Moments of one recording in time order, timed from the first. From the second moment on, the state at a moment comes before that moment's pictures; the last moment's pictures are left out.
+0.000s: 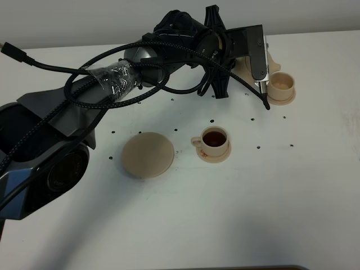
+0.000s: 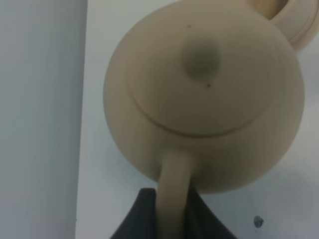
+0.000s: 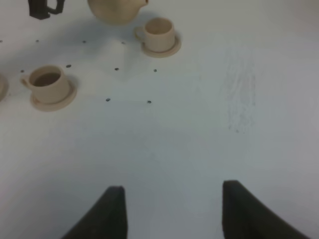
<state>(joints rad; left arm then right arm) -0.66 2.37 -2.04 0.18 0.48 0.85 0.10 -0.01 -0.51 0.08 1.12 -0.03</state>
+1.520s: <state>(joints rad) -0.69 2.40 -2.05 0.36 0.41 0.89 0.10 -0.01 -0.51 0.08 1.12 -0.03</state>
